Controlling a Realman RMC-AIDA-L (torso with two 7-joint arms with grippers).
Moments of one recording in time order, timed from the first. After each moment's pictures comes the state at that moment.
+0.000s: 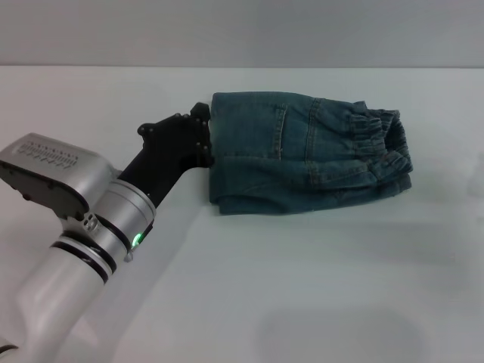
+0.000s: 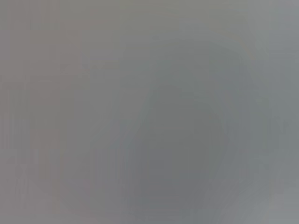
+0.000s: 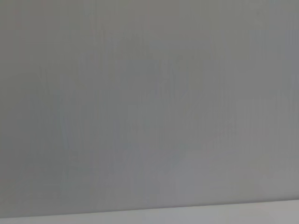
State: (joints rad) left arm -0.29 -2.06 -0.81 -0.77 2.53 0.77 -0.07; right arm -0.09 2.07 1.40 1.19 -2.92 -0.23 0.10
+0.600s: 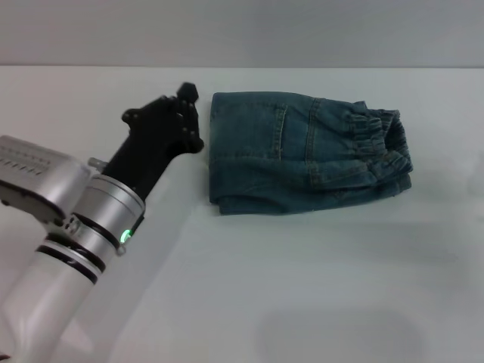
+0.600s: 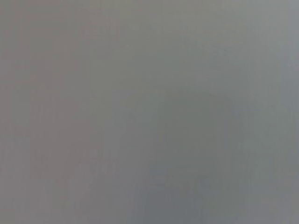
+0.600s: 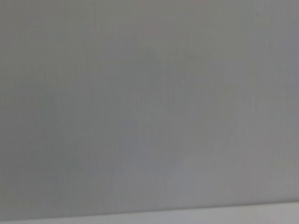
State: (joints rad) left arm -0.26 -2.06 -0.82 -0.77 2.53 0.91 -0.07; right arm -0.09 2.08 1.40 1.19 -2.92 -0.25 0.10
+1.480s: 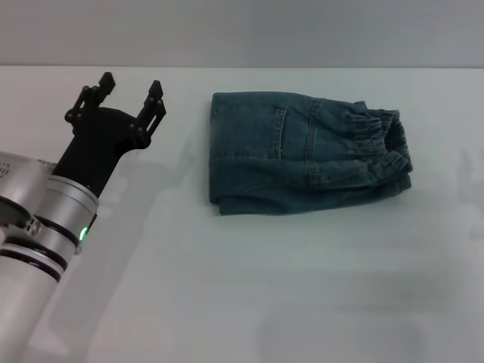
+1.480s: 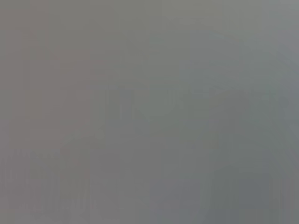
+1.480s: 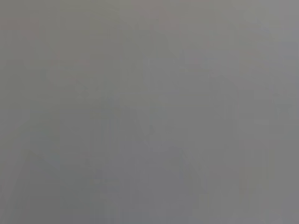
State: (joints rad) left arm -0.21 -2.06 -0.93 -0.76 2.53 0.89 0.04; right arm -0.12 2.08 1.24 0.98 -2.82 -0.86 -0.06
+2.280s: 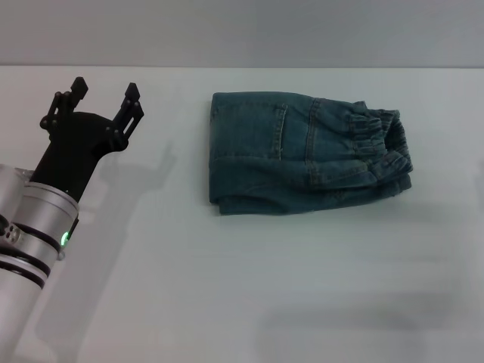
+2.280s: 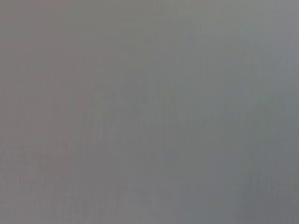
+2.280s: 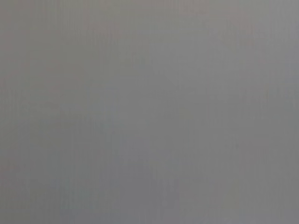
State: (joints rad) left arm -0.17 -2.06 -0.96 -0.76 2.53 0.91 0.03; right arm -0.14 2.08 1.21 0.92 -2.72 -0.99 -0.05
